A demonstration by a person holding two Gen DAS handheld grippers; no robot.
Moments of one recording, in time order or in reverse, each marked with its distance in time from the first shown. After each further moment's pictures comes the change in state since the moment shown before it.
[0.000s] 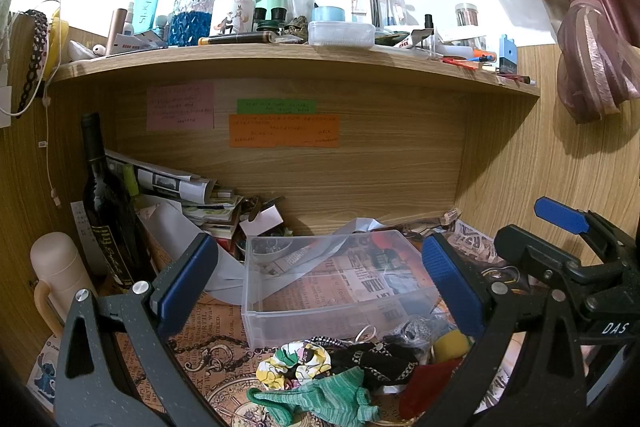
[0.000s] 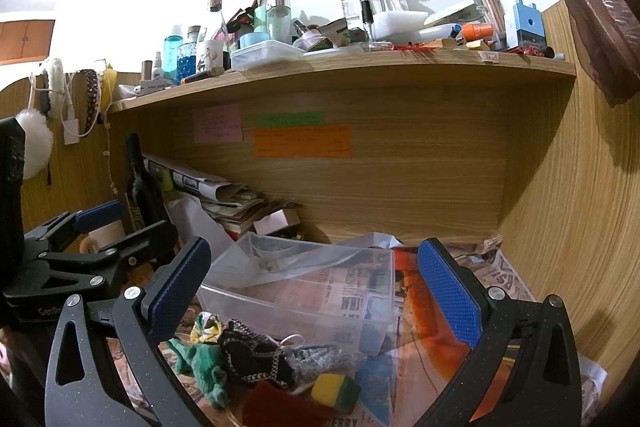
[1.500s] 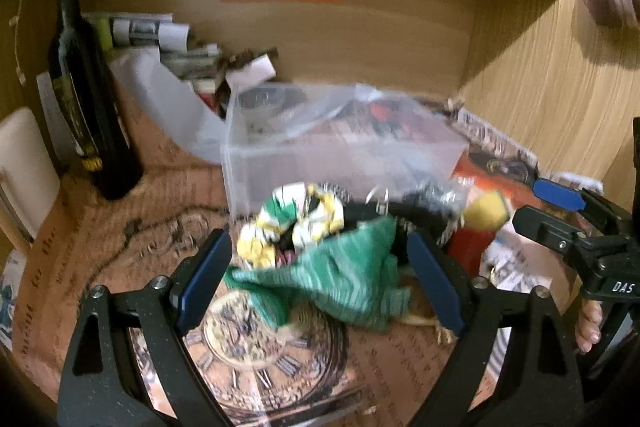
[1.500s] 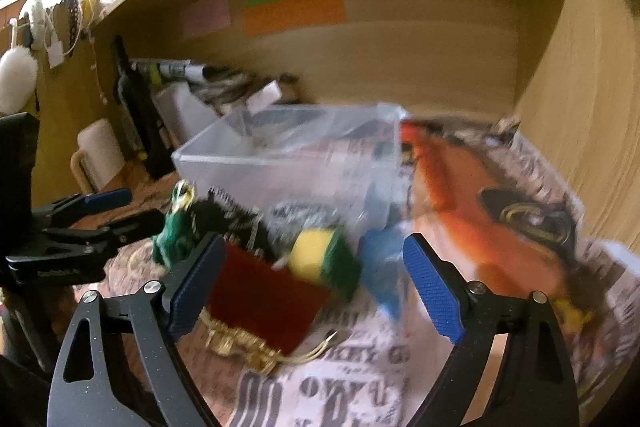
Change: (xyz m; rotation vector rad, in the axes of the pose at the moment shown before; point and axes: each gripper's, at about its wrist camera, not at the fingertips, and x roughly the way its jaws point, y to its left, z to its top) left arm 0.039 0.012 -0.098 -0.036 0.397 -0.050; right arm 0.026 -0.026 -0.086 0.081 0.358 0.067
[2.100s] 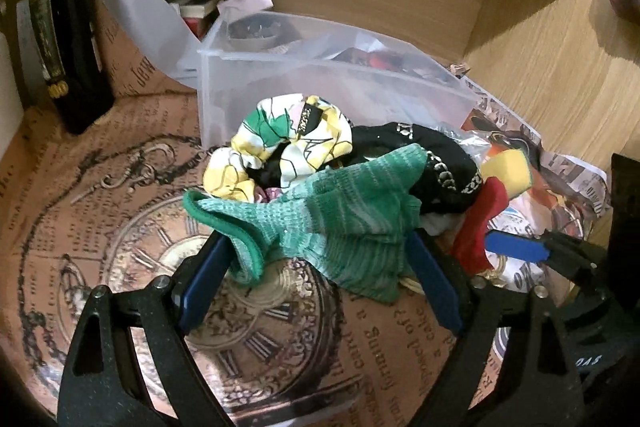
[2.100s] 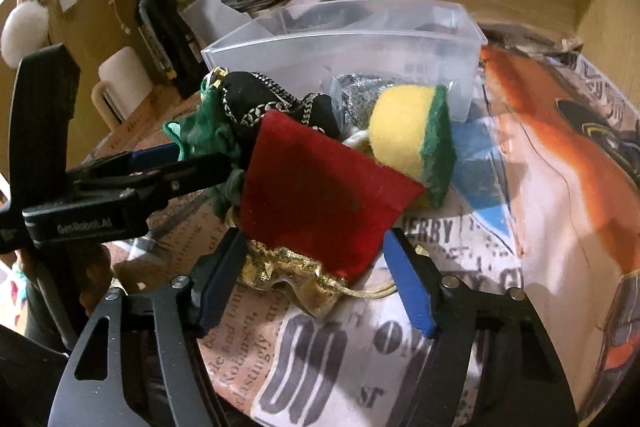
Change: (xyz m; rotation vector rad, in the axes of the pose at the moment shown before) left arm 0.038 0.004 -0.026 -0.095 0.138 -0.073; right arm 0.044 0.019 -0.045 -0.005 0.238 0.153
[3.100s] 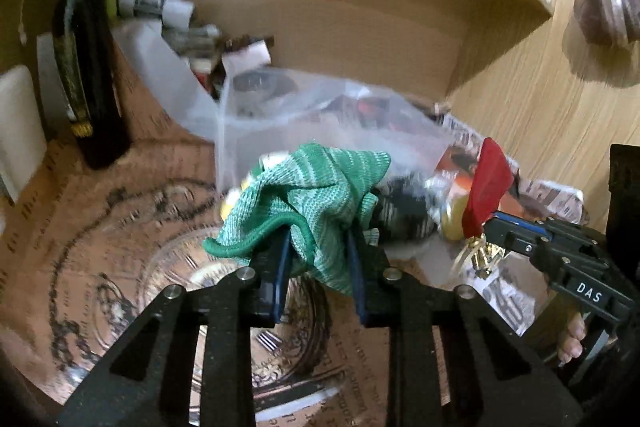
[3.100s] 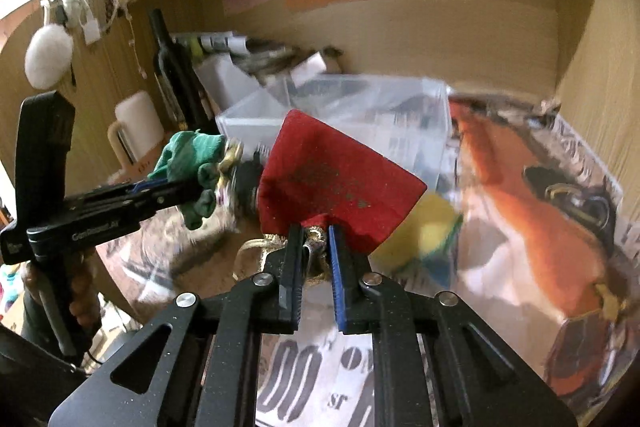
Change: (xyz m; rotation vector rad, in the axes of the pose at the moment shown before) left arm -0.056 -0.004 0.008 0.025 -0.165 -0.008; right arm -0.049 -0.002 0.016 -0.040 -0.209 -0.006
